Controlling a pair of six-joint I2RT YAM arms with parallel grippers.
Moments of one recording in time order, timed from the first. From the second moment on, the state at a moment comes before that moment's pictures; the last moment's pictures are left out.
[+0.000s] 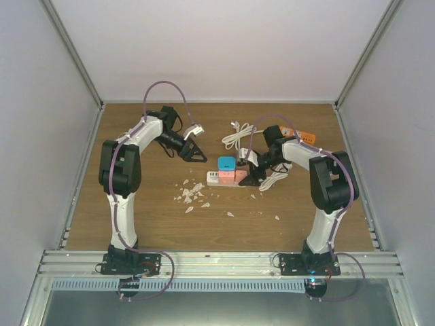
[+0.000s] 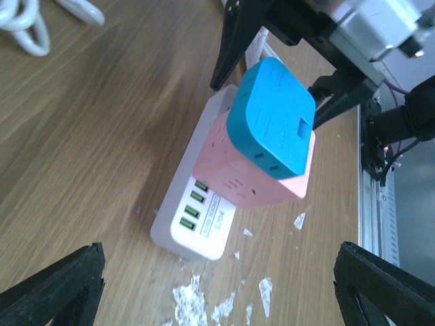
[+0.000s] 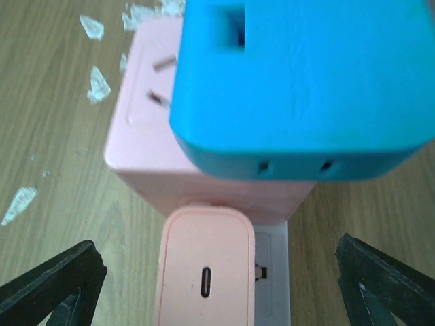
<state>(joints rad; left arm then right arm) -0.20 2.10 1.70 -1.12 0.97 0.71 0.29 1.91 1.21 -0.66 -0.82 -1.18</state>
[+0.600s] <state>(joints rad) -0.34 2.25 1.80 -1.09 1.09 0.70 0.31 1.89 1.27 -0.61 -0.95 -1.06</state>
